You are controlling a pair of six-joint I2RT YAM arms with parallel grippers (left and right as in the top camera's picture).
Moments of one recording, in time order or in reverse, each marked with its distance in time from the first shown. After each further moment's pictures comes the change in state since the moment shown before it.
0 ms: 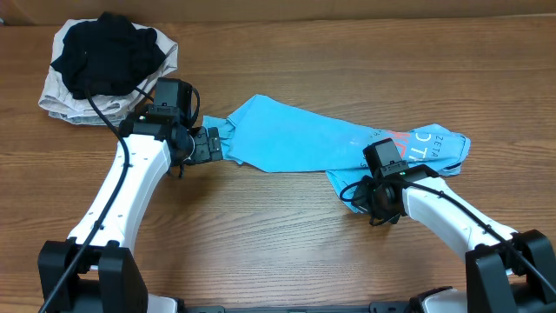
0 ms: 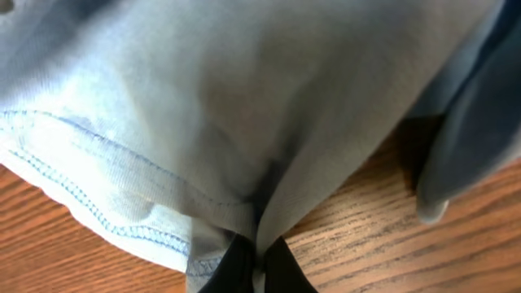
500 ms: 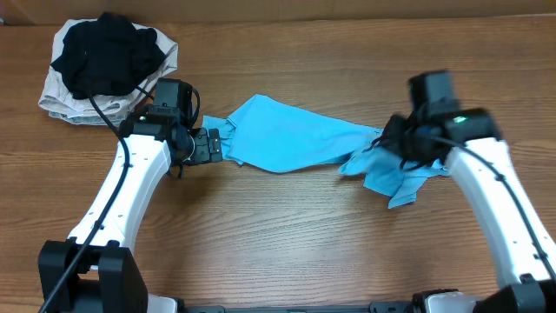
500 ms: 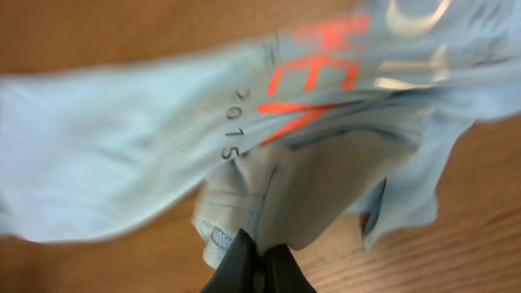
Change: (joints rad) left arm 0.000 0.000 -0.003 0.003 0.000 0.033; right arm -0.169 -0.046 0.550 -0.372 -0.001 -0.208
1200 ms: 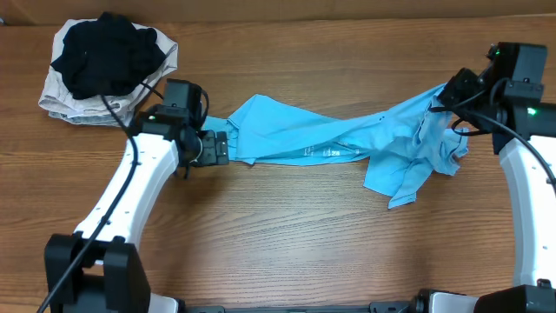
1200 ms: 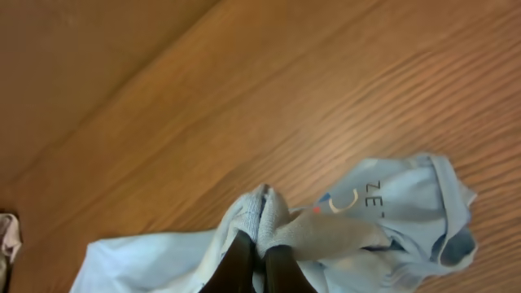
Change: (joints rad) left arm -0.046 0.023 0.000 0.002 0.002 0.019; right arm -0.282 -0.011 0.119 0.220 -0.058 -0.090
